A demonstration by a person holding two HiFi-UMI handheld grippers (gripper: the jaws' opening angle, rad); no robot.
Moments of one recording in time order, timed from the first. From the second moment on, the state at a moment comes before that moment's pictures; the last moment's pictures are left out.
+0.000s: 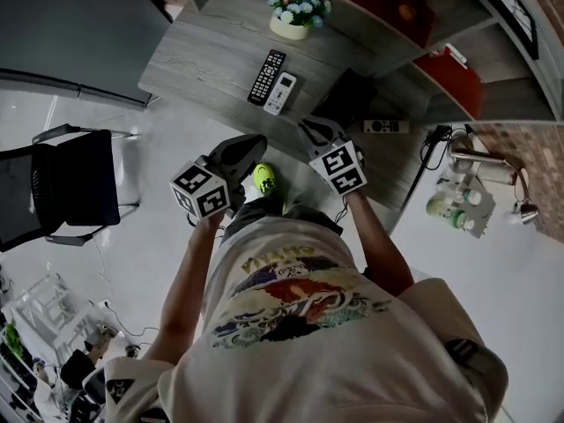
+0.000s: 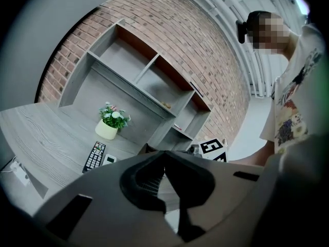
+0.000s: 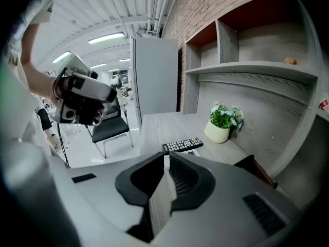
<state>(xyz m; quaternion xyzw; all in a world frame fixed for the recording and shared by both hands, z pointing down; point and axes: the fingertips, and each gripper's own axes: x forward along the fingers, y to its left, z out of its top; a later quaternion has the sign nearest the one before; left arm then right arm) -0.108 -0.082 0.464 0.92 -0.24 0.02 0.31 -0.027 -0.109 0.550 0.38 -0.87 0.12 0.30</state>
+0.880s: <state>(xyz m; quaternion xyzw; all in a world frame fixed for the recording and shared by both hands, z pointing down) -0.055 0.071 0.436 0.92 -0.28 0.01 0.28 0.015 0.034 0.504 0.36 -0.90 0.13 0.20</state>
